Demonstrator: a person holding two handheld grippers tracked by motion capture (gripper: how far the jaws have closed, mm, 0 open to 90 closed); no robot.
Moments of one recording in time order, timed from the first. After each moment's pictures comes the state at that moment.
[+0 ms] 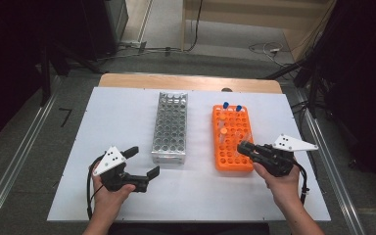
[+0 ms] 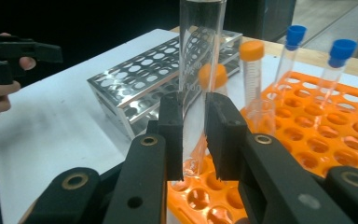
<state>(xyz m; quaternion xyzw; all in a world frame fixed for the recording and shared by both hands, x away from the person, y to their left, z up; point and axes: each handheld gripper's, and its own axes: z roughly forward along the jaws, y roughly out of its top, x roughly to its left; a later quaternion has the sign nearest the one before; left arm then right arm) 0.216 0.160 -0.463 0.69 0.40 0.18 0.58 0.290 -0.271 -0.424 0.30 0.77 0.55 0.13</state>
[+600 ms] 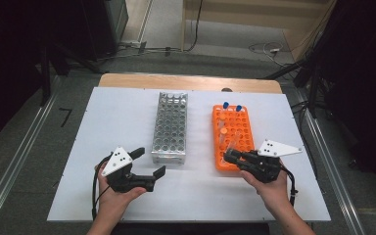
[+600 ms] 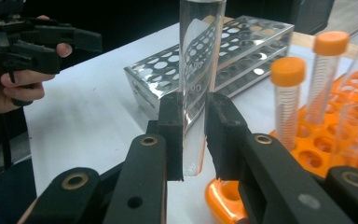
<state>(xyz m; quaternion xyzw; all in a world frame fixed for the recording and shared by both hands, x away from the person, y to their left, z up) 0.214 0.145 -0.459 0.70 0.40 0.19 0.56 0.278 -0.241 -0.431 0.26 0.79 0.54 0.09</state>
